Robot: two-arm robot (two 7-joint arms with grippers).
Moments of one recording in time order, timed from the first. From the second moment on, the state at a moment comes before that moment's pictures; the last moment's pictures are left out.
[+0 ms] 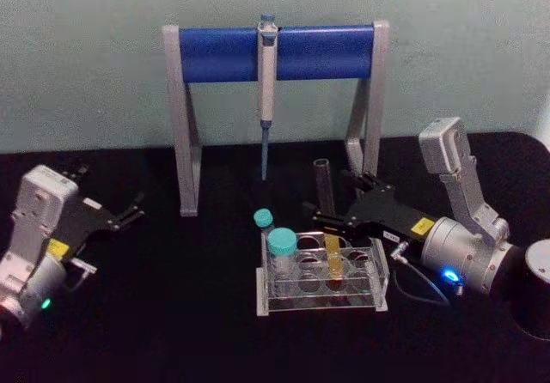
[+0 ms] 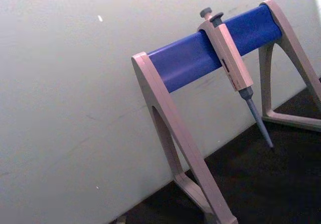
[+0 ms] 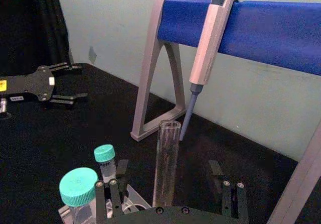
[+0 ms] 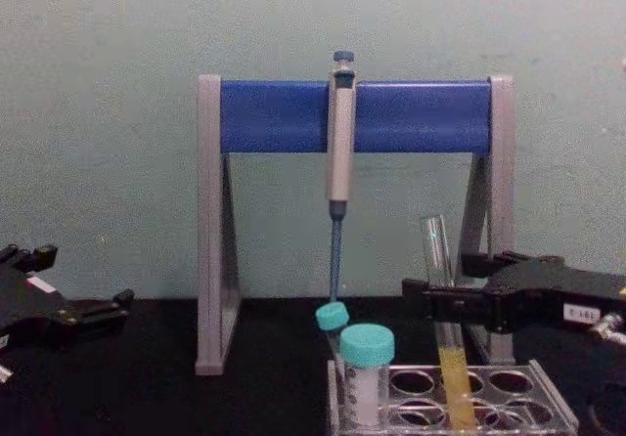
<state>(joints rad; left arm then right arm) -0.20 0.60 0.45 -1.41 -0.25 -0.12 0.03 0.30 0.44 -0.43 -1.45 0.42 0.11 0.47</state>
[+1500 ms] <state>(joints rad) -0.20 0.60 0.45 -1.41 -0.25 -0.12 0.03 0.30 0.44 -0.43 -1.45 0.42 0.11 0.47</state>
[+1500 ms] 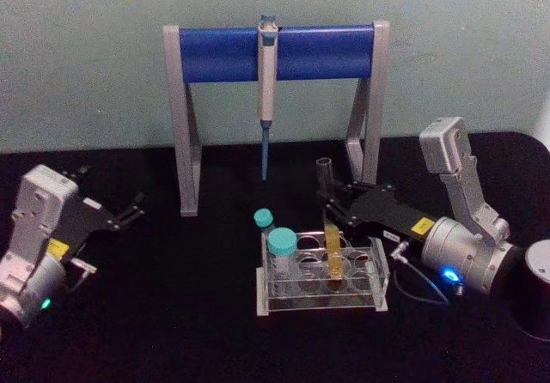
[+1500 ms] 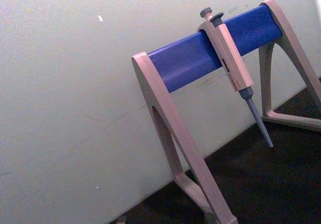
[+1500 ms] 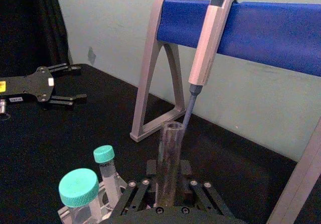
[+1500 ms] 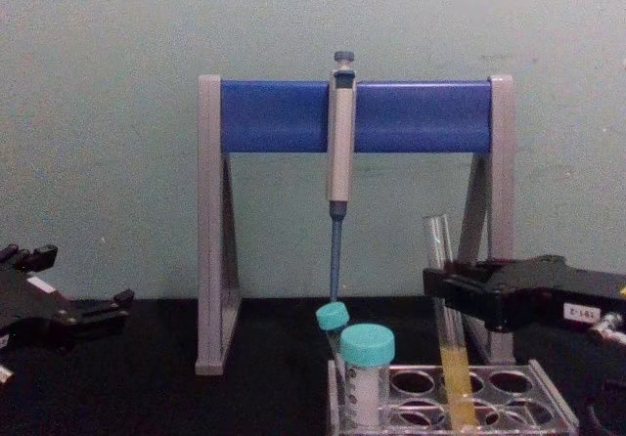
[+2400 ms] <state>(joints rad) -0.20 0.60 0.45 -1.41 -0.25 -0.12 0.03 0.30 0.44 -0.43 -1.45 0.42 0.11 0.47</state>
